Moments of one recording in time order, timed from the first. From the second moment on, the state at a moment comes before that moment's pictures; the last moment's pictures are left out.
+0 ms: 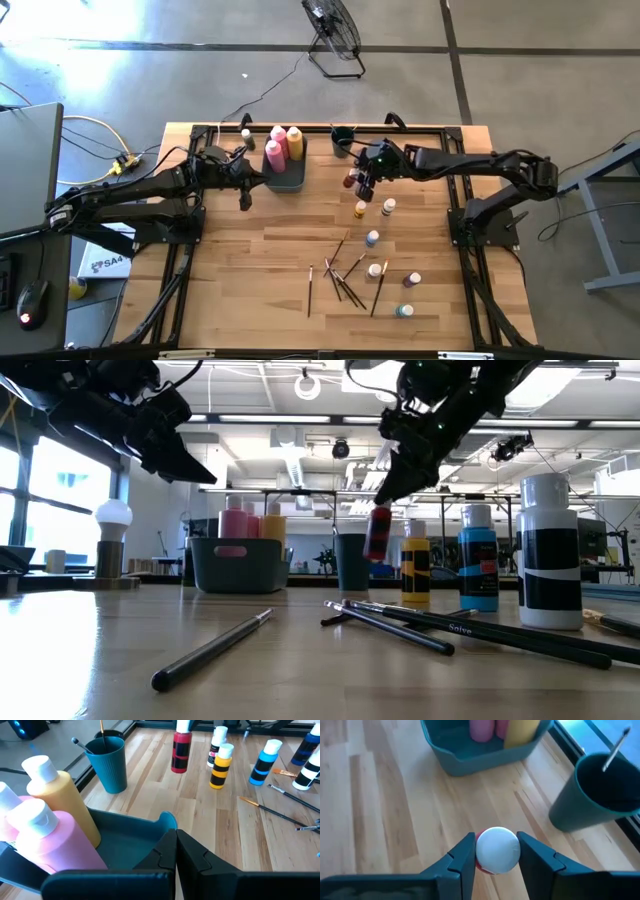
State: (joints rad) left arm 0.44 0.76 0.43 -0.05 0.16 0.13; right arm -0.31 1.43 0.95 -0.26 0.05 0.05
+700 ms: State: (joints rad) left arm 0.44 0.76 0.43 -0.04 0.16 0.13; right arm -0.23 1.56 1.03 -0.17 0.05 0.06
